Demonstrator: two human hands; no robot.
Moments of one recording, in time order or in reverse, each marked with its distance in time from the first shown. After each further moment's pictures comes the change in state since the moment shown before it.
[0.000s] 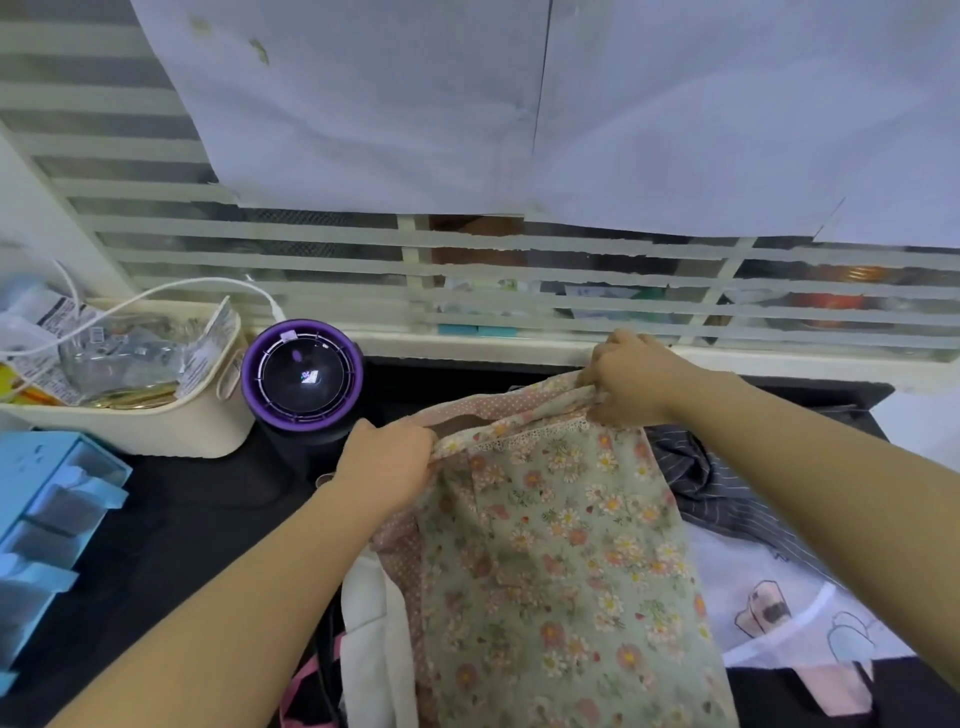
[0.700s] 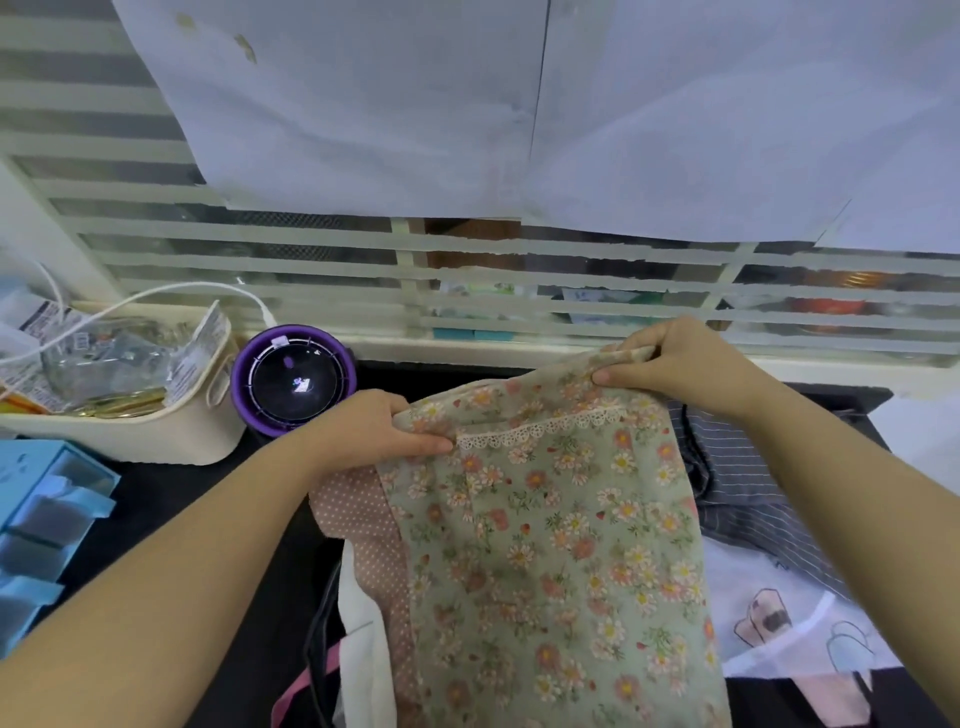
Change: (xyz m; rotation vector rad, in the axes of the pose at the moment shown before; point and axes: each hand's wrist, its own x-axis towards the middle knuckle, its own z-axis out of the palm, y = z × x) left_hand 0.007 -0.034 -0.045 -0.795 -0.249 -0.062; right_hand -0.036 0.022 -0.014 1.127 0.282 0.111
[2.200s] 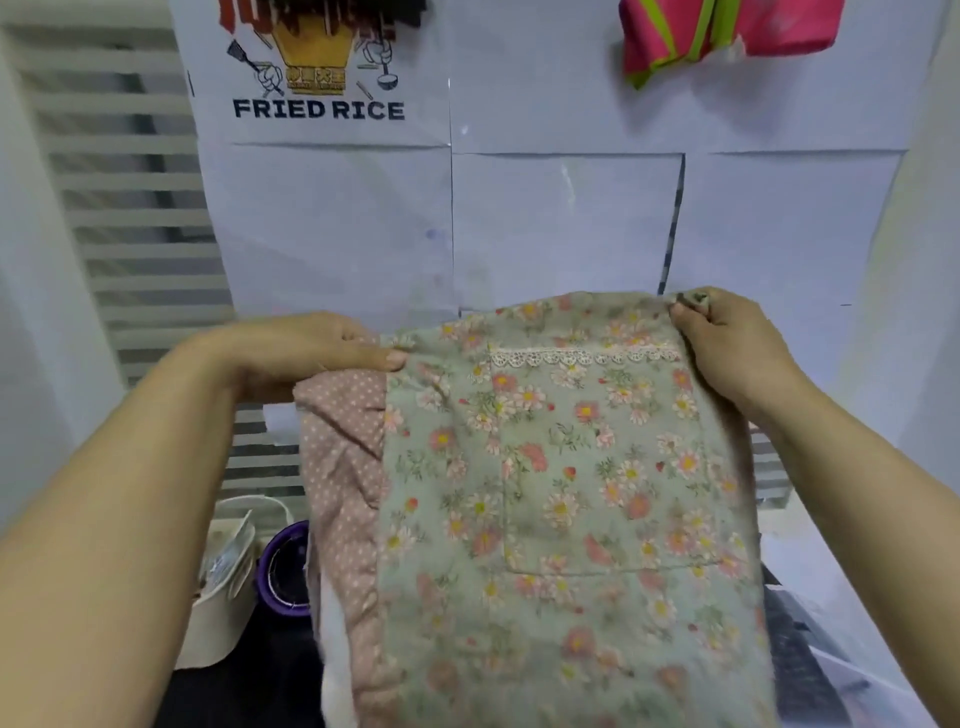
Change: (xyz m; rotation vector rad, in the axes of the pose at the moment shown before) left_hand -0.205 0.191 -0.154 -0.142 0.190 0.444; right_hand -0.156 -0.143 -0.139 -0.124 0.920 -0.274
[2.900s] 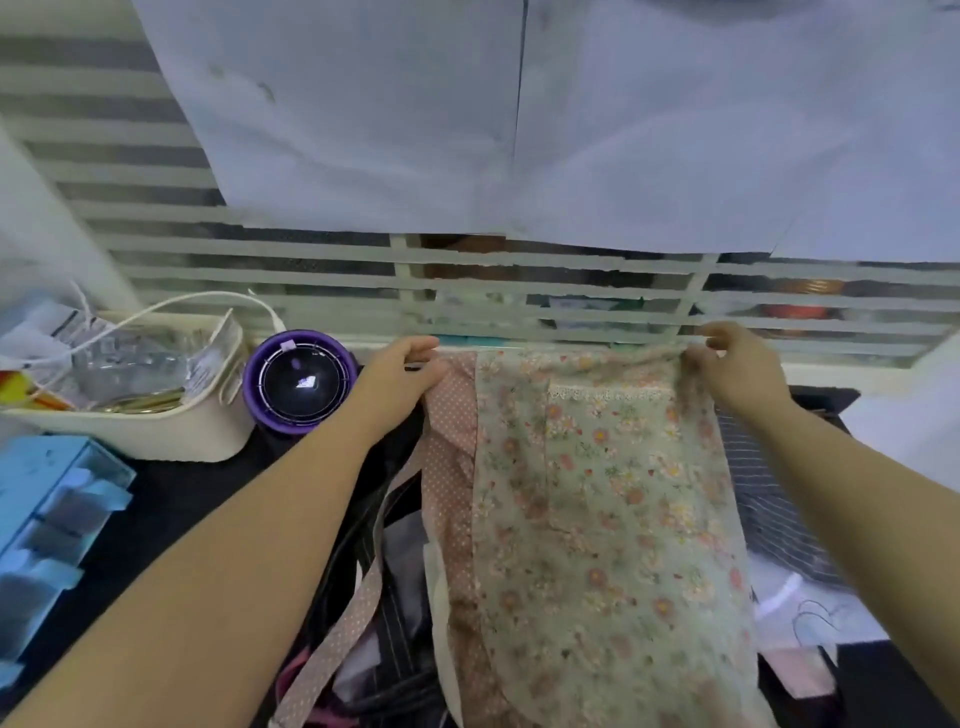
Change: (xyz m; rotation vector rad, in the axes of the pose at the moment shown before) left_hand 0.099 -0.263 0.169 -0.205 0.275 -0.316; right_hand -0.062 0.193 0.180 -0.283 -0.433 0.432
